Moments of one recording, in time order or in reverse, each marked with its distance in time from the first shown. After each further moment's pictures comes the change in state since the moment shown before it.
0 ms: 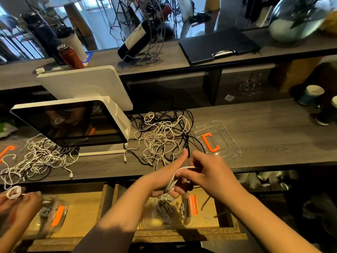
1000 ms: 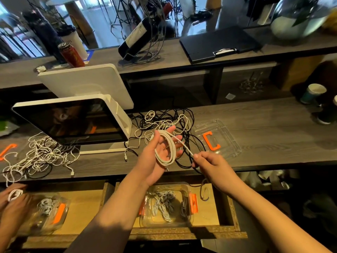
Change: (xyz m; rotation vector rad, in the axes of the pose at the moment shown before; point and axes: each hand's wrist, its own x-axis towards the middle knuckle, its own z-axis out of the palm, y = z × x) left_hand -0.009 0.016 -0.010 -0.632 0.265 0.590; right_hand 0.003 0.033 0.007 0.453 -0.087 0.327
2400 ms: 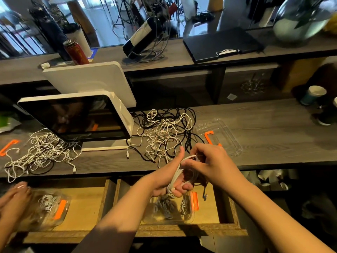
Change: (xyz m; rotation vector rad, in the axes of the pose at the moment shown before) left_hand -0.017 -0.031 -0.018 0.462 -0.286 -0.625; right_hand -0.007 -0.038 0.011 -0.464 0.075 -0.343
